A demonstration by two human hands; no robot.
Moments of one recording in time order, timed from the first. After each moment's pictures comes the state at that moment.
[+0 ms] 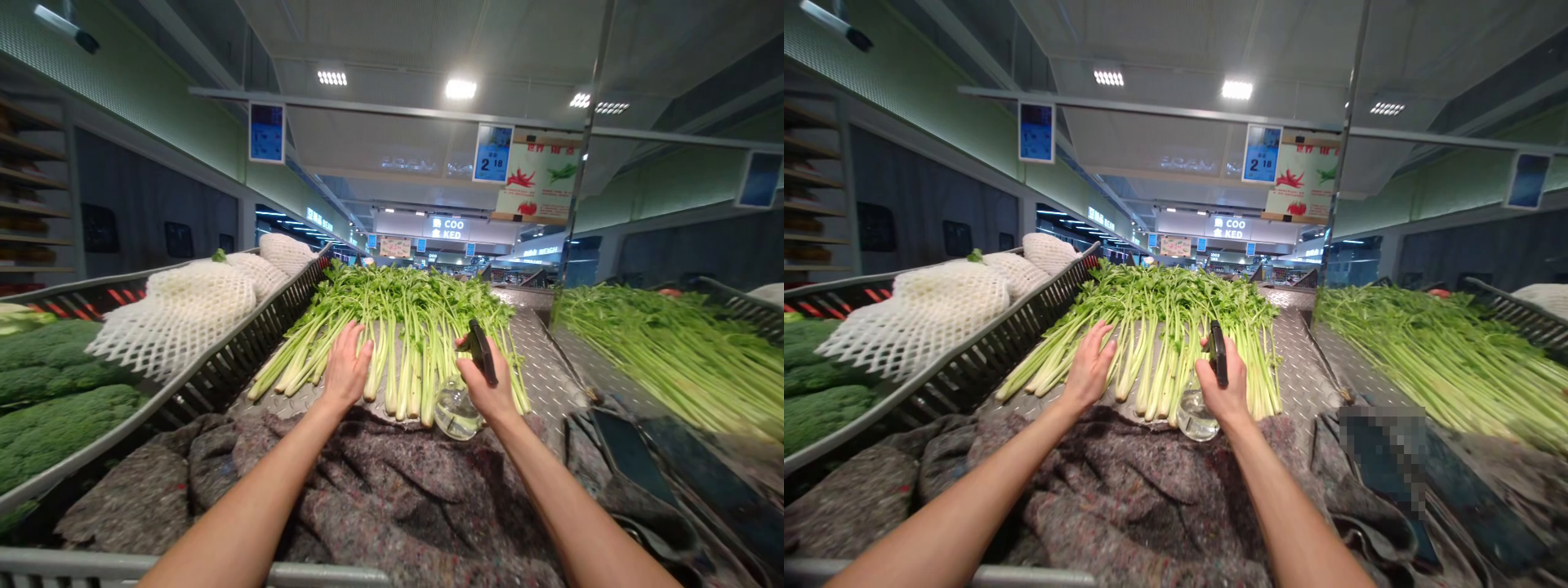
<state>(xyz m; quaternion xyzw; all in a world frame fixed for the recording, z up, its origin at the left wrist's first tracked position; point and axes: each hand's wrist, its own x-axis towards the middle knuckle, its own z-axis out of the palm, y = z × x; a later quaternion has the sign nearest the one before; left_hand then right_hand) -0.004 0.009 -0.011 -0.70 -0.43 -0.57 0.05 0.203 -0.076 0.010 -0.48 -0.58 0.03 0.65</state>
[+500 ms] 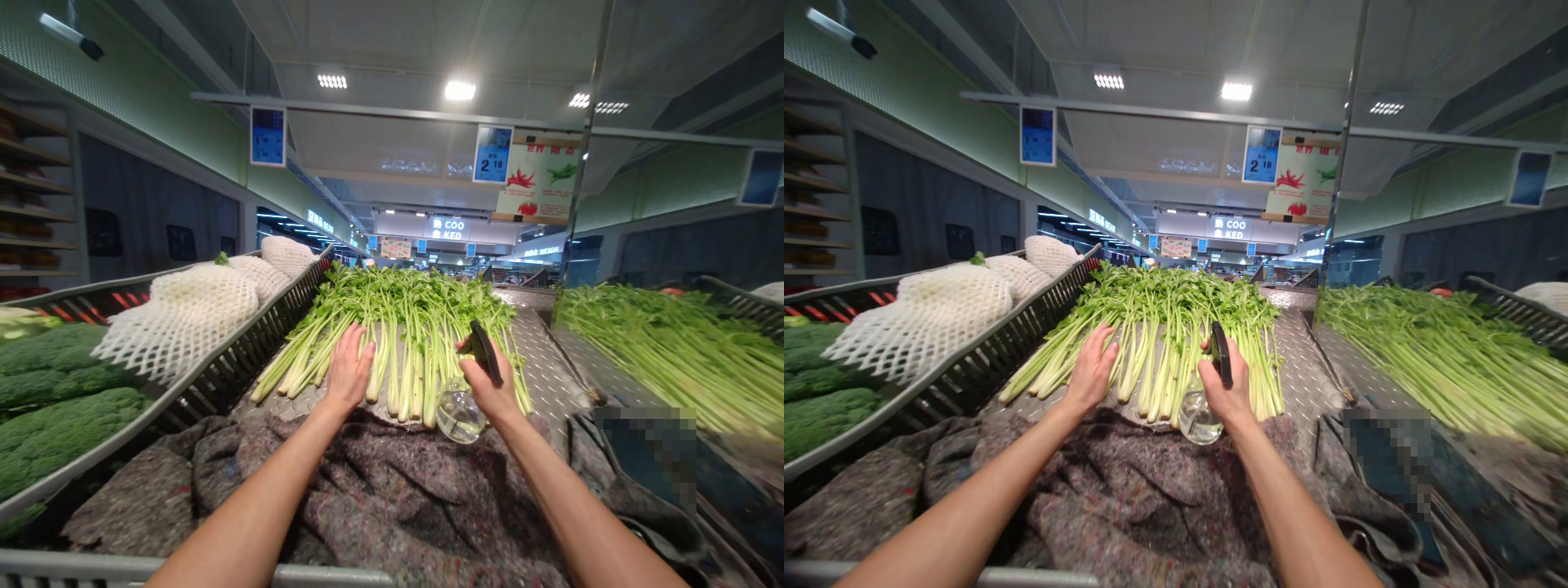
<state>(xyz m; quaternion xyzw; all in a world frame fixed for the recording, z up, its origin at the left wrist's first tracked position) -0.003 0.007 -0.011 -0.70 -0.42 -0.57 0.04 0.204 -0.077 0.011 -0.48 -0.59 0.03 0.65</state>
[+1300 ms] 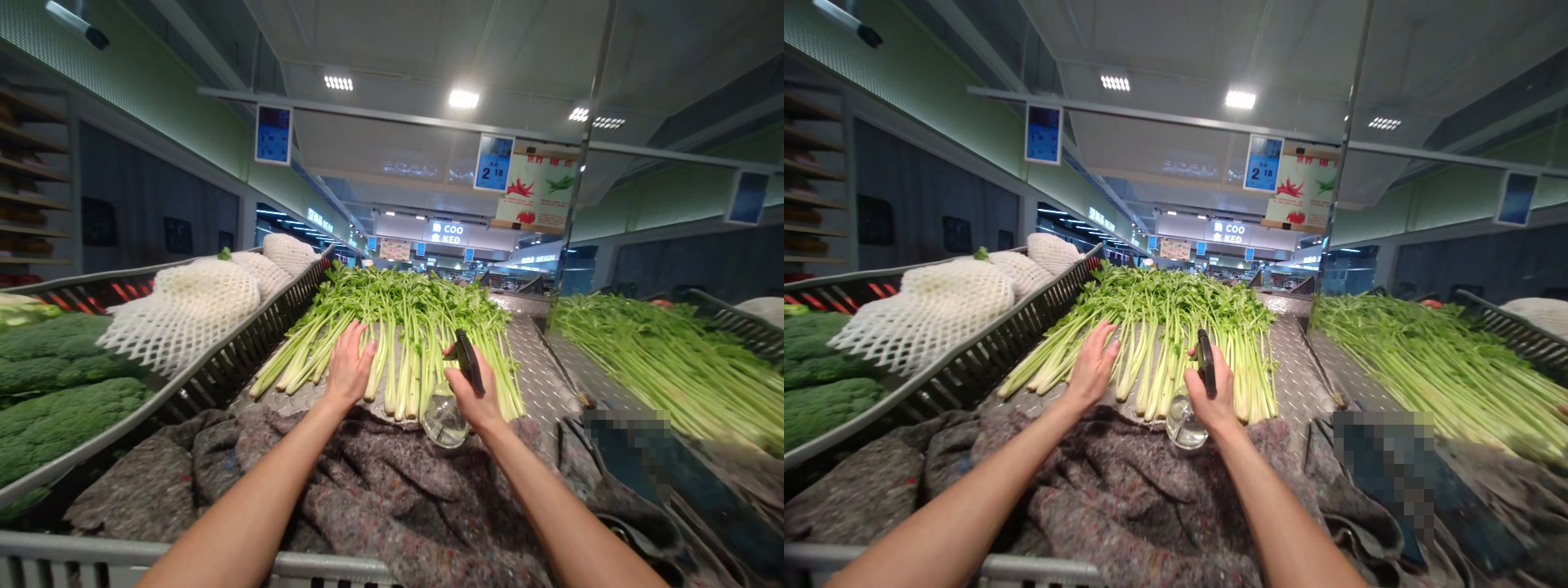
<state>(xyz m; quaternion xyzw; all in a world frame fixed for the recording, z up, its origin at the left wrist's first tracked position) -0.001 0.006 -0.009 -0.70 -0.42 -0.58 0.05 0.189 -0.081 0.006 -0.46 -0.62 0.03 0.63</state>
